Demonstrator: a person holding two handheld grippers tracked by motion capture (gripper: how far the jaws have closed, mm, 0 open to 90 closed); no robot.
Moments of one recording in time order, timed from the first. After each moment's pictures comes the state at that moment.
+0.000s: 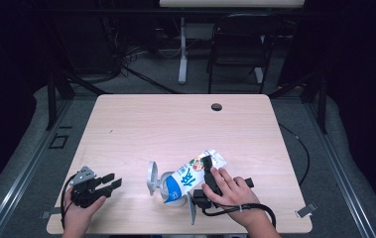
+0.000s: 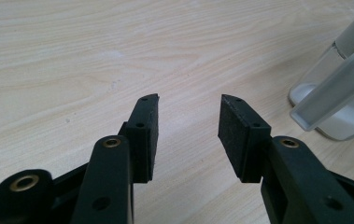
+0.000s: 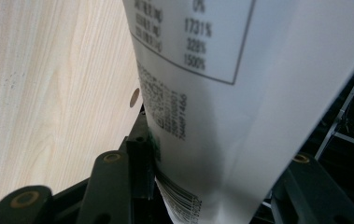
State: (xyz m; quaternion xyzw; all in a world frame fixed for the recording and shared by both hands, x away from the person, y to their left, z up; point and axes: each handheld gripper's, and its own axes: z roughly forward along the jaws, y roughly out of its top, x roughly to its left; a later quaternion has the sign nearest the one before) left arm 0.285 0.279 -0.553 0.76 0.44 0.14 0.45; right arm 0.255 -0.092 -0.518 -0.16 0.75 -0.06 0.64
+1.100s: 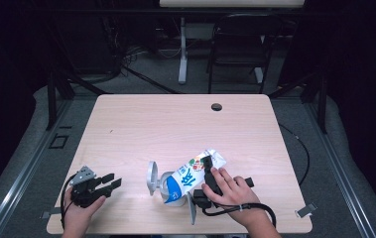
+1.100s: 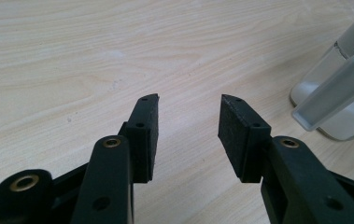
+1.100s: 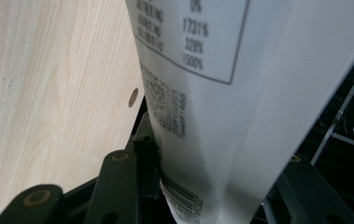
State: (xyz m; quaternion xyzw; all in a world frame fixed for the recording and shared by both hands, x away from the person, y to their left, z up) left arm 0.285 0.279 -0.553 0.76 0.44 0.14 0.44; right arm 0.255 -0.092 -0.517 -0.16 0.75 -0.06 0.64
